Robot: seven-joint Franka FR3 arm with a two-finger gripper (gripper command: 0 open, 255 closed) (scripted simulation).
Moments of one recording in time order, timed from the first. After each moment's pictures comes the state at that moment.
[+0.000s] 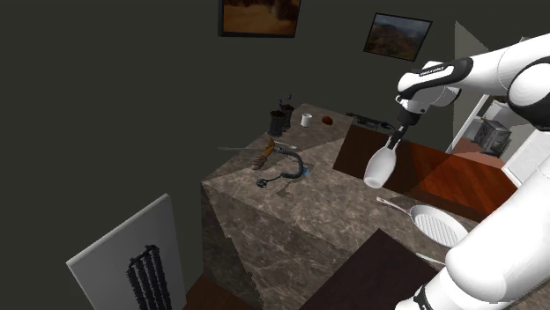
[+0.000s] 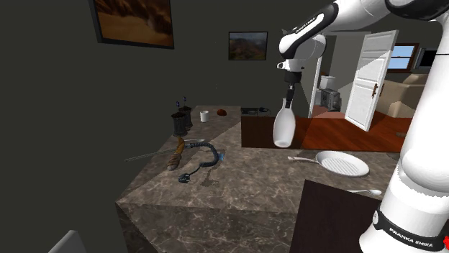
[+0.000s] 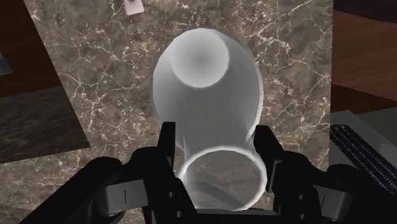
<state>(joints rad) -0.36 0.03 -0.47 -1.99 0.06 2.05 -1.03</state>
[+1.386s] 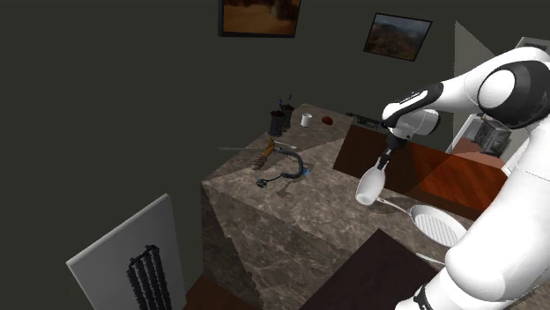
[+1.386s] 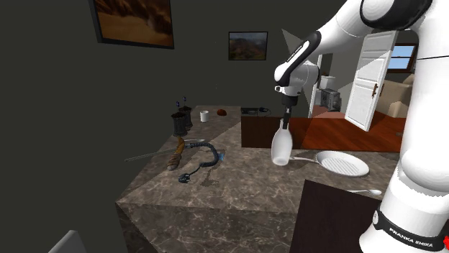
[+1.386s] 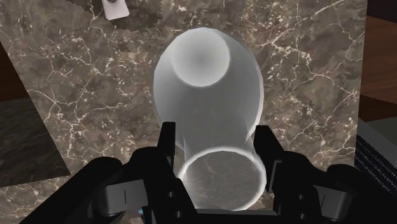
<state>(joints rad) -0.37 0.16 -0.46 -2.14 0.15 2.31 -1.09</state>
